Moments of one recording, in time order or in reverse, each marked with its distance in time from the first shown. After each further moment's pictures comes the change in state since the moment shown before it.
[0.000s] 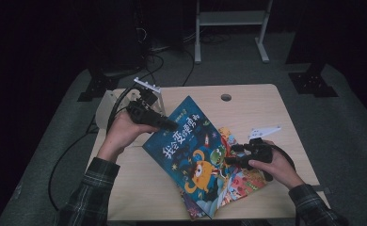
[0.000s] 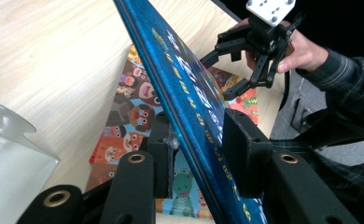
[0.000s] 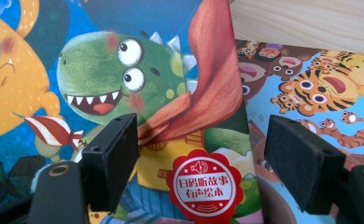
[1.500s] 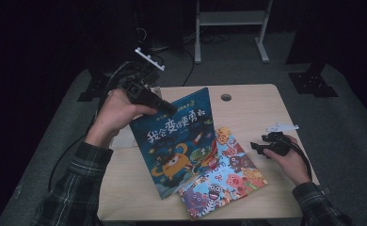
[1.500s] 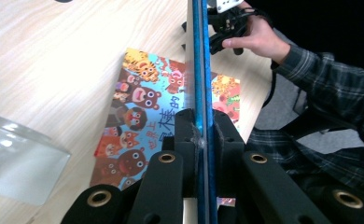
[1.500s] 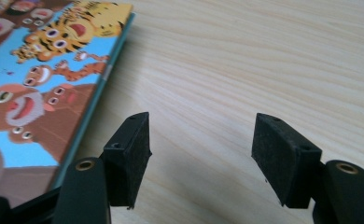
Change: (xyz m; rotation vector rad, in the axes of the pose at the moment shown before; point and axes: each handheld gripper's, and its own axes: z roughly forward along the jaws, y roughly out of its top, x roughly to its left) left arm -0.047 0.049 -0.048 0.083 0.063 0.072; right arm -0.063 -0.027 -0.032 0.038 -0.574 0.067
